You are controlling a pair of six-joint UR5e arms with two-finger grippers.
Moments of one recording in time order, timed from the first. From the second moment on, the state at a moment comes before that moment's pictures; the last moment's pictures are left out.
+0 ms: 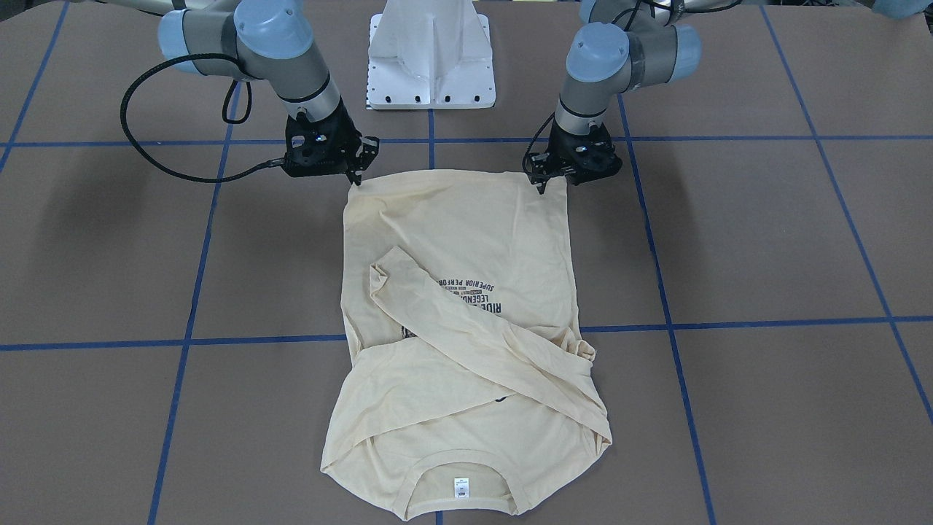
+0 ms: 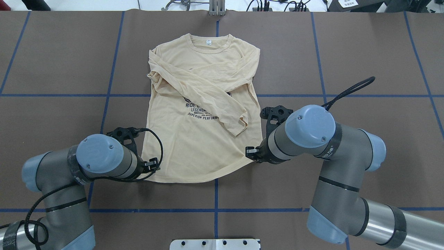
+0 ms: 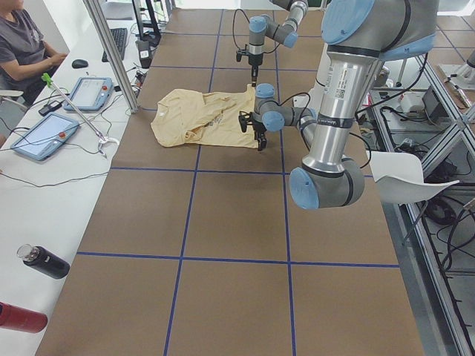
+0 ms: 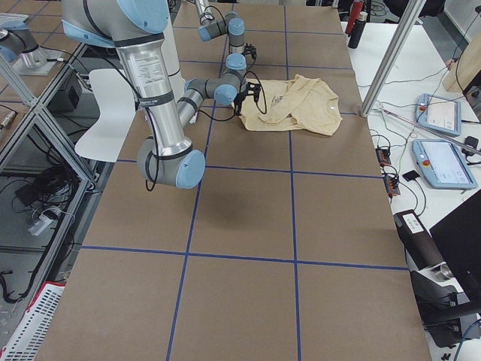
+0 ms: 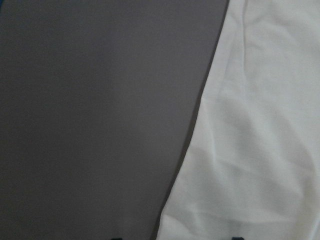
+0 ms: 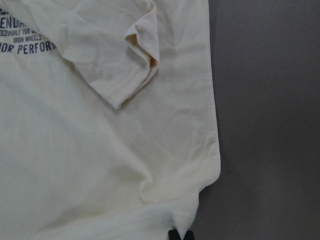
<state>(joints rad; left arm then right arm) -0.39 -1.87 -1.87 -1.74 -1.79 -1.54 0.45 -1.16 1.90 -1.42 1.90 1.35</state>
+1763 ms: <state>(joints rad) -0.36 -1.89 -2.00 -1.71 -1.79 -1.50 0.49 -1.30 2.03 -1.44 2.04 1.39</state>
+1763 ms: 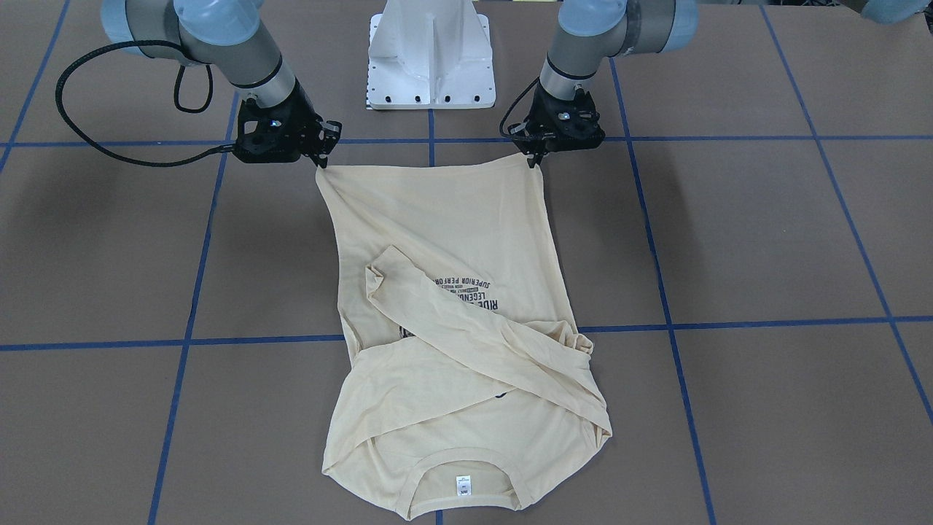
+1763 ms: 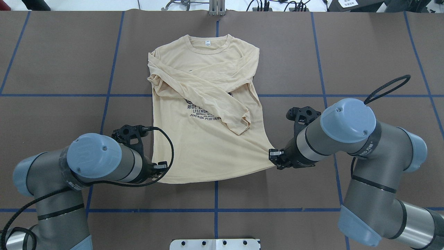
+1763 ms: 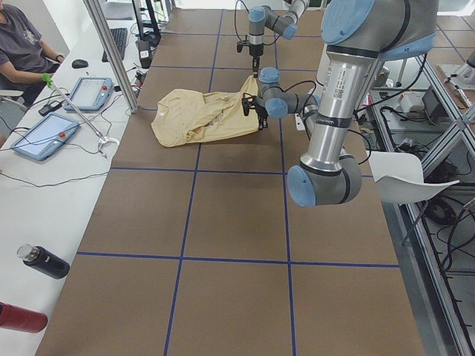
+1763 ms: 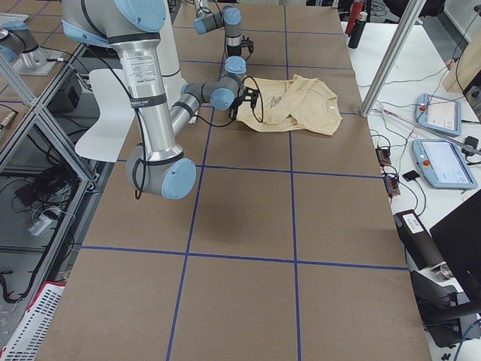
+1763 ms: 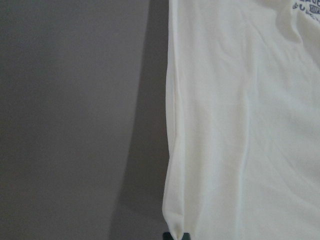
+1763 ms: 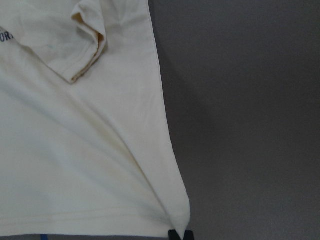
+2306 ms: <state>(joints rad) -0.29 -1.77 -2.17 -1.65 -1.81 -1.51 0.40 -1.34 2.08 -1.44 2.09 1.44</state>
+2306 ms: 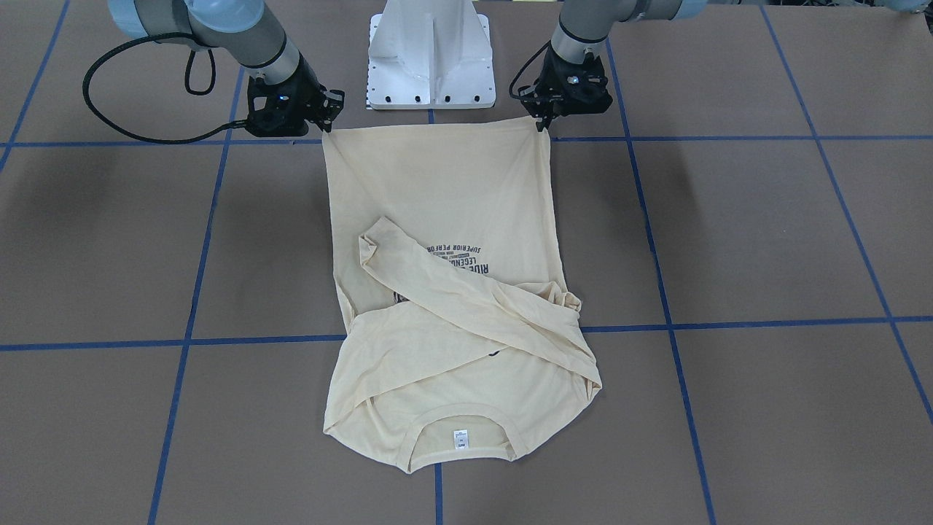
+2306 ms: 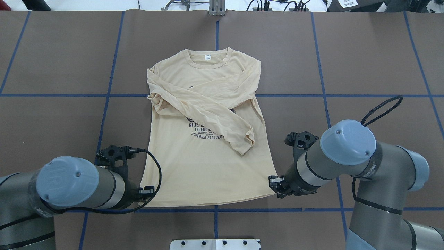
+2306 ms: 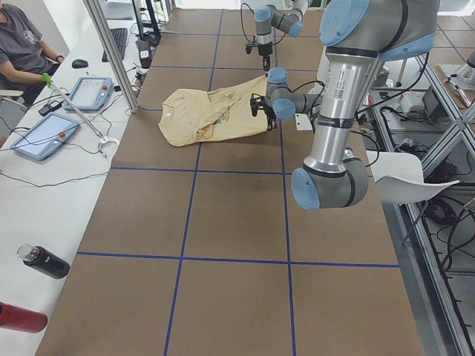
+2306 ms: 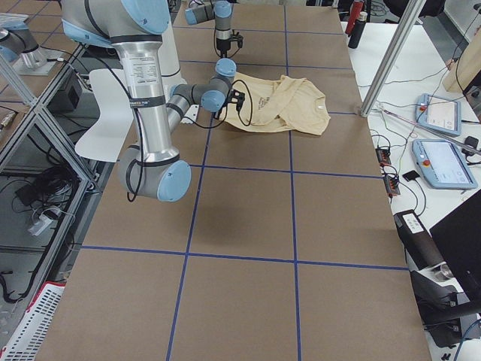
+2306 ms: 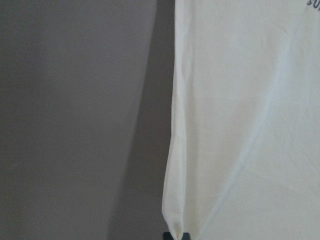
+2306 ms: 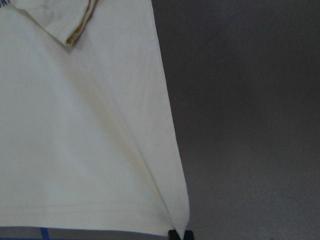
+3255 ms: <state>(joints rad) -0.69 -1.93 -2.11 -1.54 -1.97 -1.25 0.75 -1.15 1.93 -1.41 2.27 1.41</state>
